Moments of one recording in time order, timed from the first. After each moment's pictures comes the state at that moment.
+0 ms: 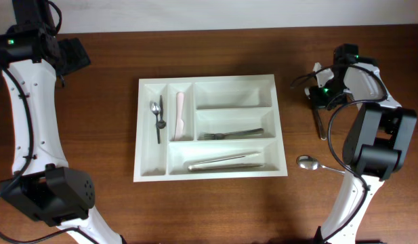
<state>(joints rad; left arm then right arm) 0.19 1.95 2.13 -1.22 -0.22 -0.26 -0.22 2.28 1.80 -0.97 -0.14 -0.25</state>
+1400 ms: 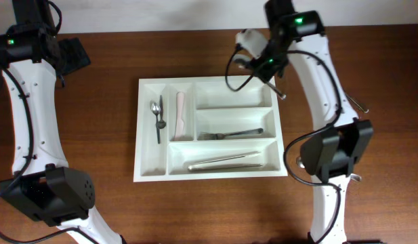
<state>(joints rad) 0.19 1.95 2.13 -1.22 -0.22 -0.26 0.23 2.28 2.39 -1.35 -0.22 -0.63</state>
